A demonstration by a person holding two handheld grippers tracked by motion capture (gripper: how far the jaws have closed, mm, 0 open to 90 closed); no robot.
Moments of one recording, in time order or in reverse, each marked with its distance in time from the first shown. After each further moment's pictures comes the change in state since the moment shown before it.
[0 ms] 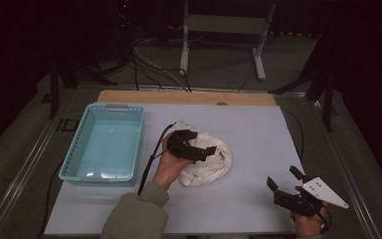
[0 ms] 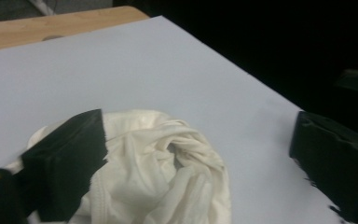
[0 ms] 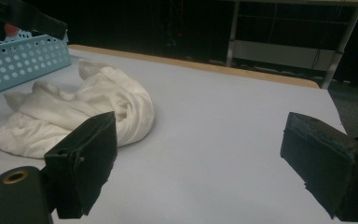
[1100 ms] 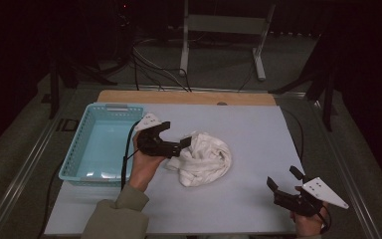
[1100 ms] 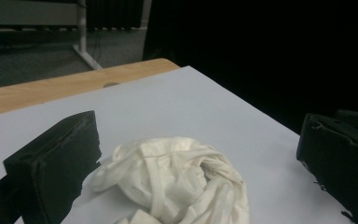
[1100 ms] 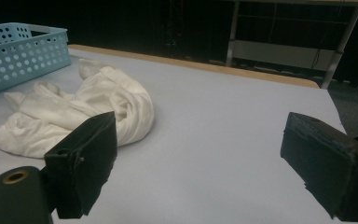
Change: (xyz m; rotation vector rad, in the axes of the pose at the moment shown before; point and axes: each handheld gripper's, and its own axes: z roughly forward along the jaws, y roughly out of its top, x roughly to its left) left arm 0.014 0.001 -0.080 -0.187 0.101 0.011; right arm 0.000 0.000 0.000 0.001 0.000 0.001
